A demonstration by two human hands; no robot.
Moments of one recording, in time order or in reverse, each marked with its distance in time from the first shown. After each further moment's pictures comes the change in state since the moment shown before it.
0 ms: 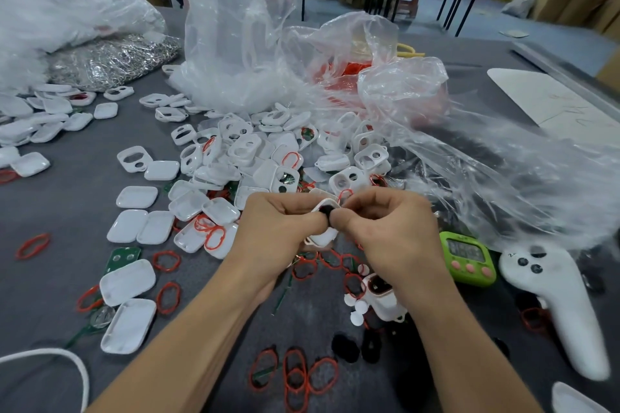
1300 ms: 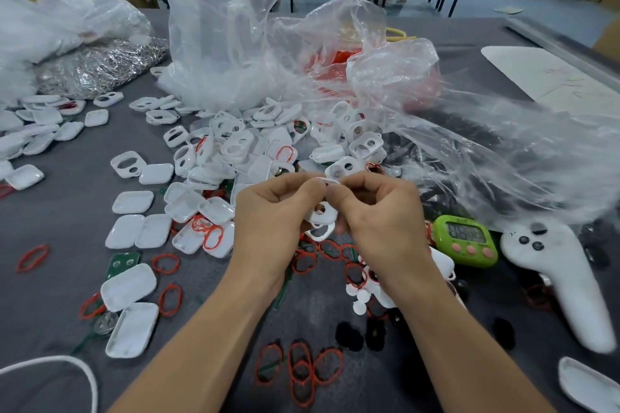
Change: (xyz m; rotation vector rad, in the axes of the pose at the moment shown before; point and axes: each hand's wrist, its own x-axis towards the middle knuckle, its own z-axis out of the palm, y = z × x) left_hand -0.001 0.001 0.010 -0.033 0.177 0.108; right_hand -0.005 -0.003 0.010 0.229 0.010 -0.087
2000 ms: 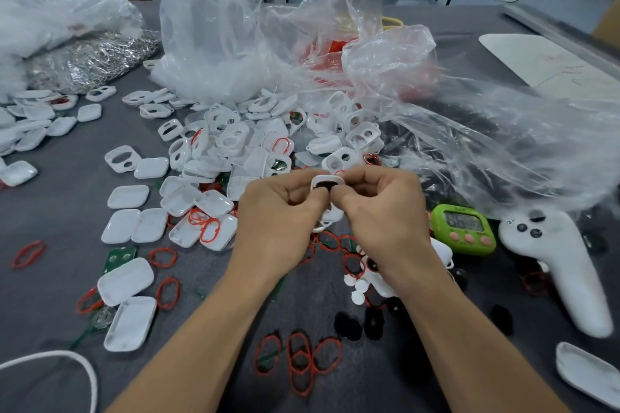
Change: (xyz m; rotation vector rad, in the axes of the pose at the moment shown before) left_hand -0.002 -0.005 0.001 0.348 -0.074 0.141; right_hand 0.002 0.004 -0.002 -0.141 0.056 0.054
